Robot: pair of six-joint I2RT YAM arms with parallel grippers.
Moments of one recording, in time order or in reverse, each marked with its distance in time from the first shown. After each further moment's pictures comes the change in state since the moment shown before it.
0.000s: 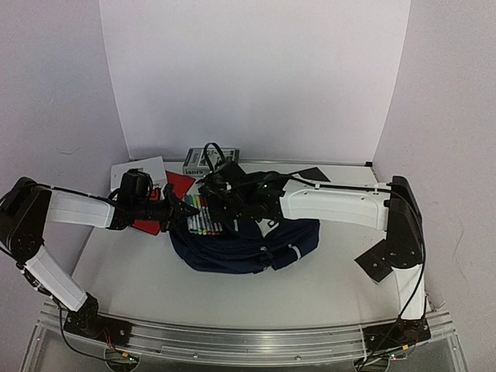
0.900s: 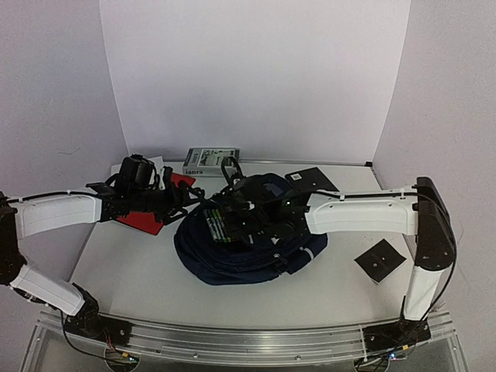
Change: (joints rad) left arm -0.137 -0.180 0.136 -0.380 -0.345 0.223; right arm 0.029 -0.197 -0.323 0.111 0.019 0.015
